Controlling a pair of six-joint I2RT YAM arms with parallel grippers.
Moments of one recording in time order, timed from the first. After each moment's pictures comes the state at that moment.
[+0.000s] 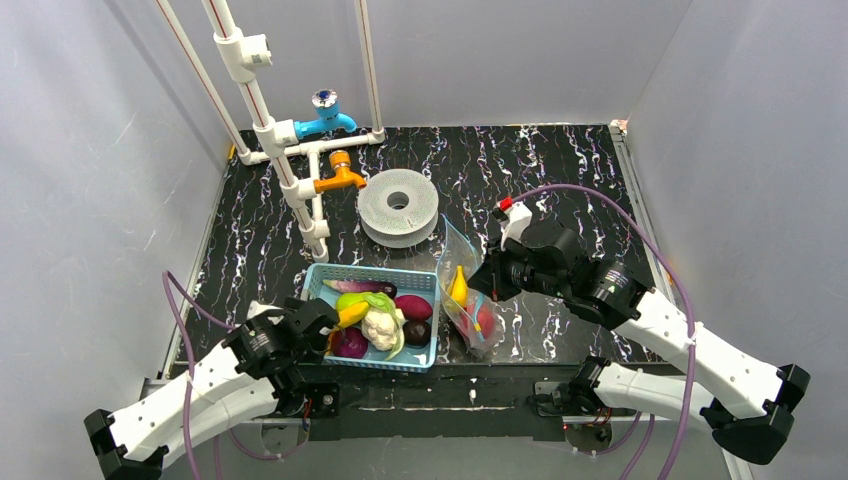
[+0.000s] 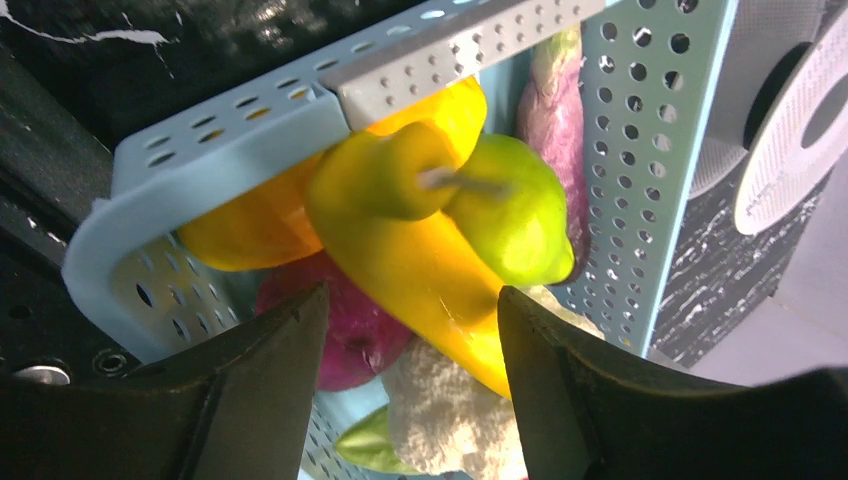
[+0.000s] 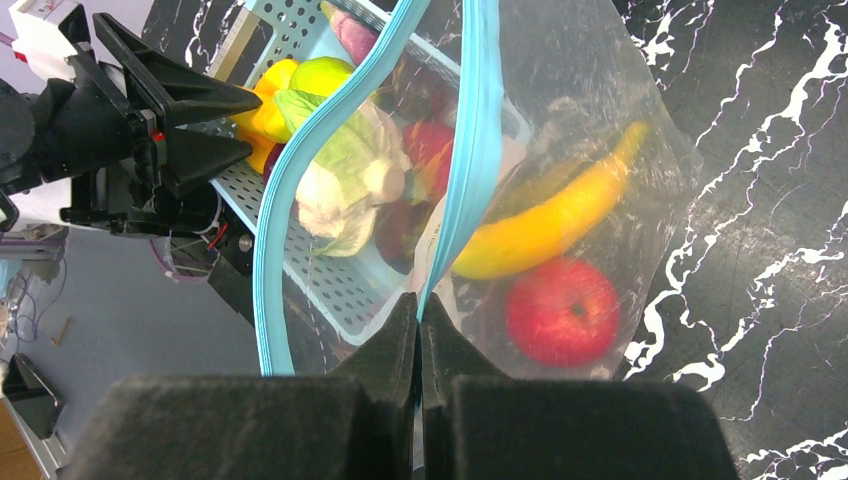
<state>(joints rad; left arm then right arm) -0.91 0.56 0.56 -1.21 -0.50 -2.07 0.93 0.91 1.02 -0.67 -0.05 0.52</state>
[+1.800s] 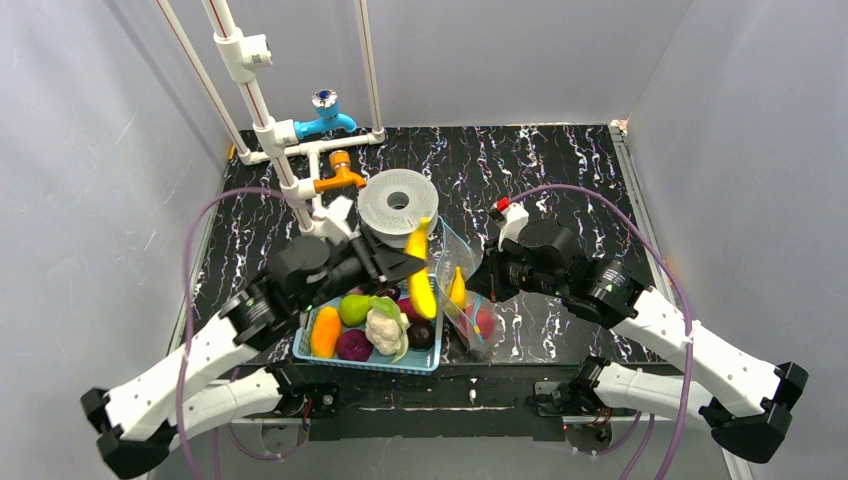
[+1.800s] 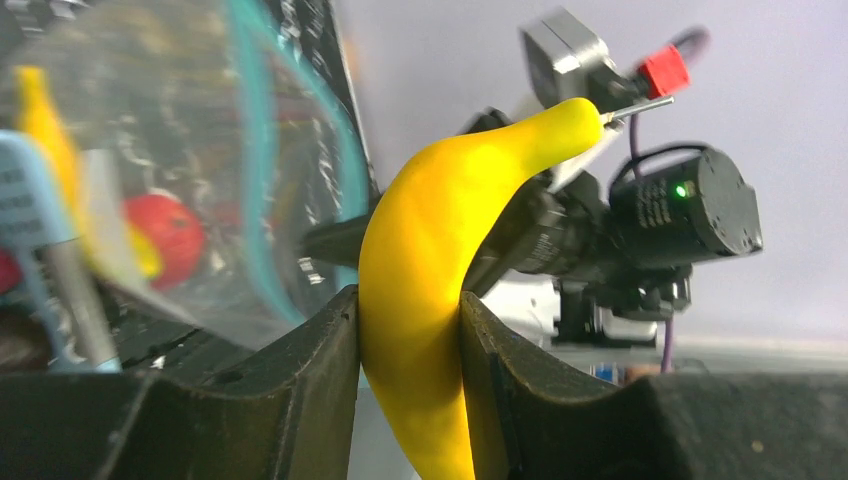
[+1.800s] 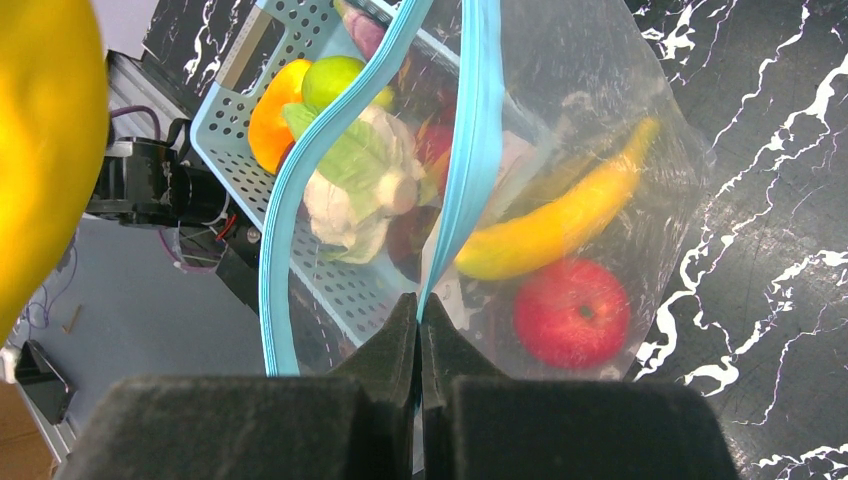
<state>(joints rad) -0.91 0.86 0.96 -0.33 0.11 -1.16 0.93 0.92 1.02 -0.66 -0.08 0.52</state>
